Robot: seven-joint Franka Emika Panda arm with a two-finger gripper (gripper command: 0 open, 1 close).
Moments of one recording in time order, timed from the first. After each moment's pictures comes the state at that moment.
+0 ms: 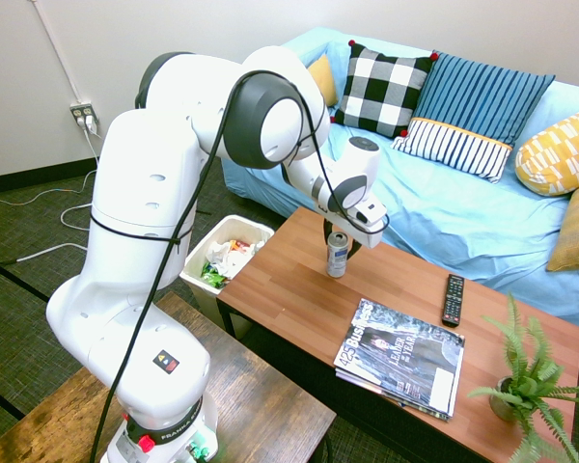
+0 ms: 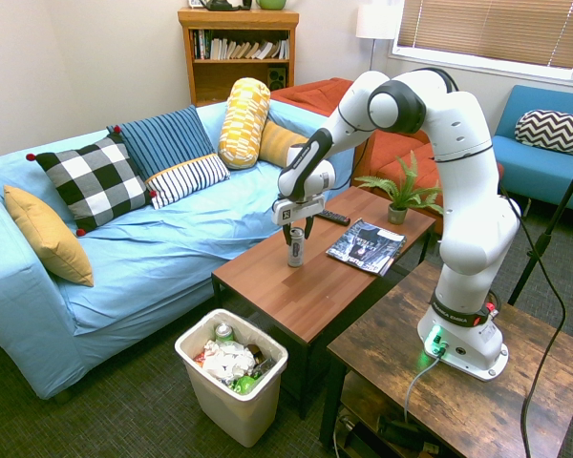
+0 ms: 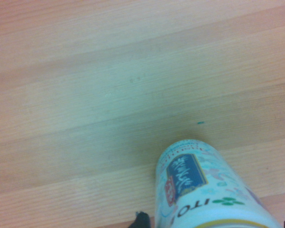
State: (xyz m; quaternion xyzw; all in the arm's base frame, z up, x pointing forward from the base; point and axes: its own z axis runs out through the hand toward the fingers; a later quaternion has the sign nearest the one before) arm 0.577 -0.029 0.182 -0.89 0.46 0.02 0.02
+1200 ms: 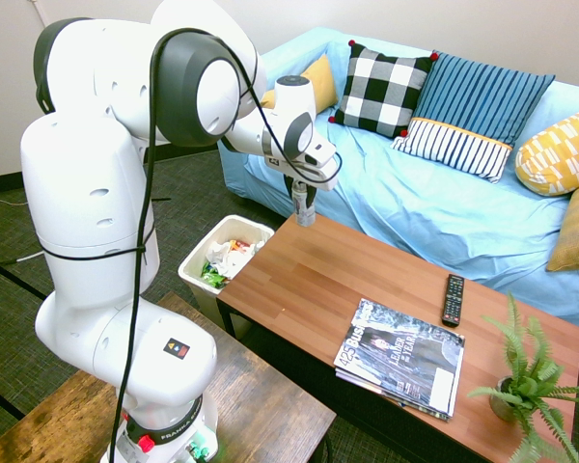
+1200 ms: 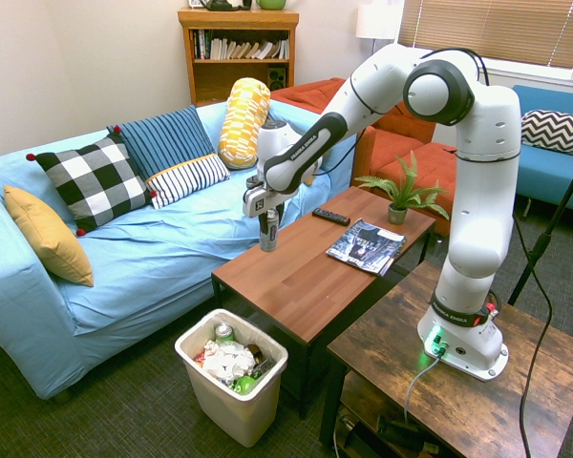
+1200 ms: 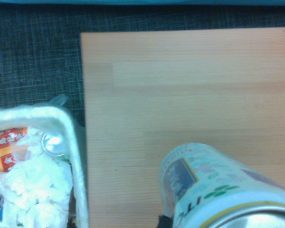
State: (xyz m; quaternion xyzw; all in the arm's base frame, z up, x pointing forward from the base) arm 0.546 0.141 0.296 -0.93 0.36 -0.05 0.02
